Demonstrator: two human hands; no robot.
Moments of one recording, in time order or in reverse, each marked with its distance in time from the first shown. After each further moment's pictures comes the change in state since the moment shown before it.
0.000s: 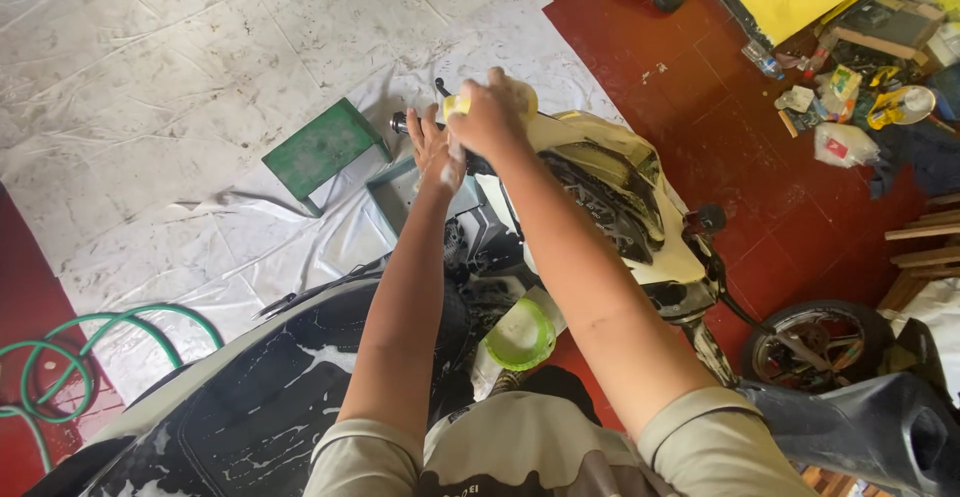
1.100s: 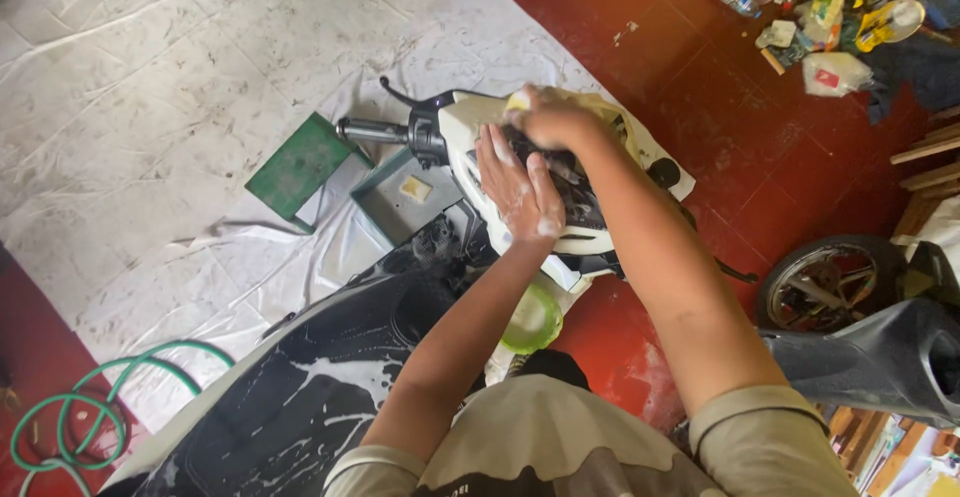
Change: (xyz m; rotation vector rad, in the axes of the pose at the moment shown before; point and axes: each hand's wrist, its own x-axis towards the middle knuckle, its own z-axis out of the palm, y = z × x) left_hand -0.136 0.166 0.080 -0.420 0.599 0.304; right_hand -0.089 0.063 -0.177 0.078 -0.637 0.360
